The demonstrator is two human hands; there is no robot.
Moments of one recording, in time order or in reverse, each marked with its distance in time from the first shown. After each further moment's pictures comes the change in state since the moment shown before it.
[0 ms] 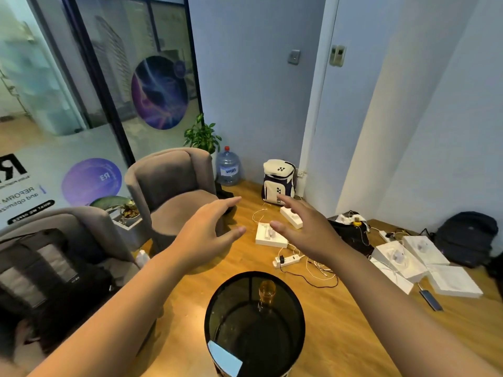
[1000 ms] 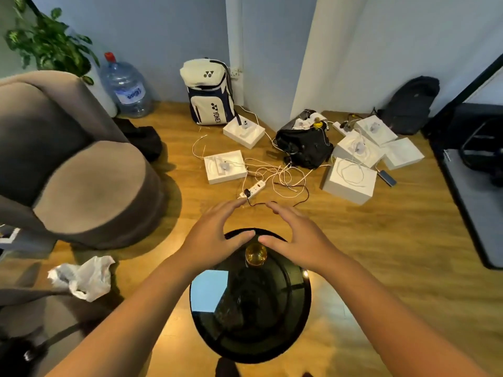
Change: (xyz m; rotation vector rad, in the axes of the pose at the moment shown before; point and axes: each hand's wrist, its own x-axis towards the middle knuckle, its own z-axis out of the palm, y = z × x) left_hand 0.219 -0.249 0.257 -0.165 -0.547 0.082; right_hand 0.132 0.220 0.169 0.030 -0.040 0.523
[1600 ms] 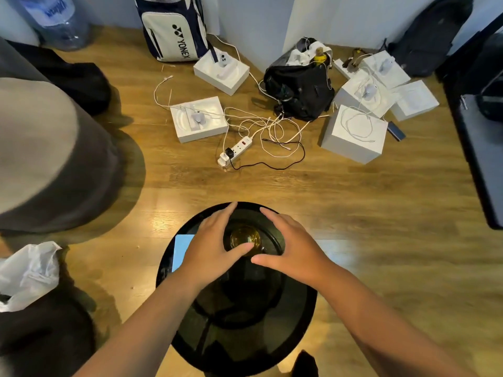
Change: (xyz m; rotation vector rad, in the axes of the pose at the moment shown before) left_hand 0.061 -0.169 0.204 -0.126 -0.163 -0.190; right_hand 0.073 0.174 0.133 0.064 -0.127 0.209
